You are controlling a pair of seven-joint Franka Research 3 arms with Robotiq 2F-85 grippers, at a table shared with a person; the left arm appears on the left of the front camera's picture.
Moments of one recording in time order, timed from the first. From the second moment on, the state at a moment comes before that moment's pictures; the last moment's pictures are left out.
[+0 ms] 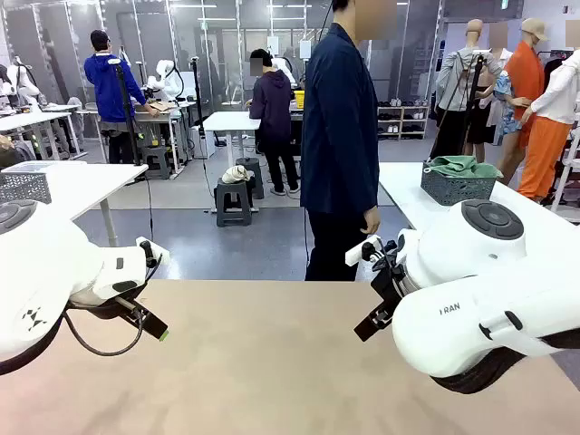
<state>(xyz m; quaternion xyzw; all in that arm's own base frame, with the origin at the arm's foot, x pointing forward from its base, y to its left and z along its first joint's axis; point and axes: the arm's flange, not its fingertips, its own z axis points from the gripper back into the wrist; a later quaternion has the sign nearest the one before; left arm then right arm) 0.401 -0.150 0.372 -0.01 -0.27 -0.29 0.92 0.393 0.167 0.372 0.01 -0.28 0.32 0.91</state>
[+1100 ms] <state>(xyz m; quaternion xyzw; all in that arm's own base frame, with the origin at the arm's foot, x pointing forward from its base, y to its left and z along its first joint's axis) 0.401 -0.150 0.372 -0.01 -0.27 -0.29 0.92 0.393 0.167 0.372 0.01 -0.28 0.32 0.90</state>
